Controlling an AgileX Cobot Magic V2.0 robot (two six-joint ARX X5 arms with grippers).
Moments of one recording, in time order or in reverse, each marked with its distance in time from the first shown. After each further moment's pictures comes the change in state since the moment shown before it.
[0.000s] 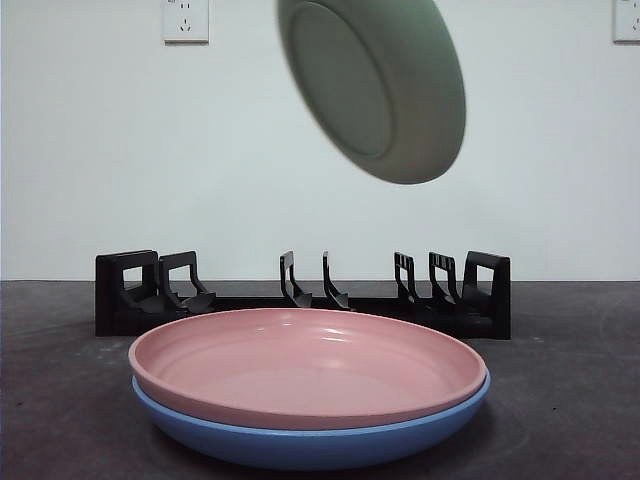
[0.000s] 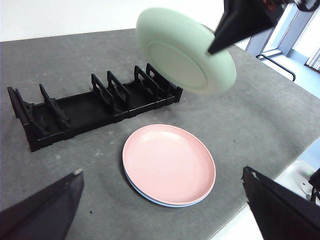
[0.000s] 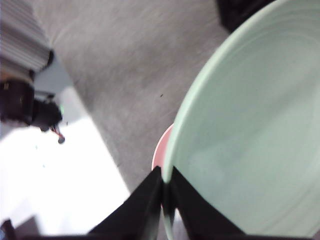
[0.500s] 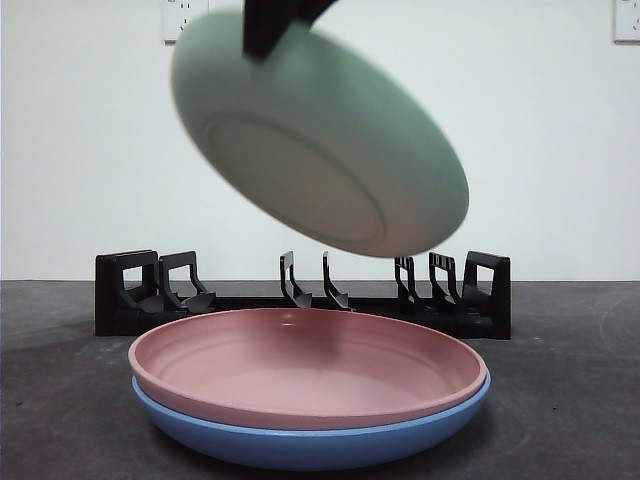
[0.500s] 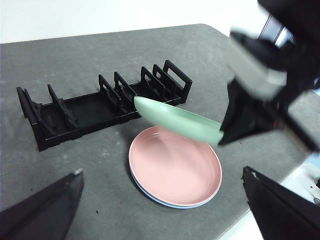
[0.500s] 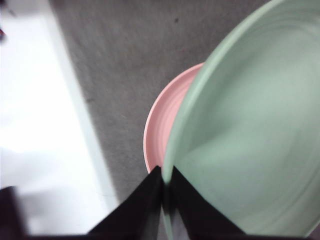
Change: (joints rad) left arm 0.000 0.000 0.000 0.000 -0.024 0.000; right arm 0.383 -0.027 -0.332 0.154 0.398 -0.047
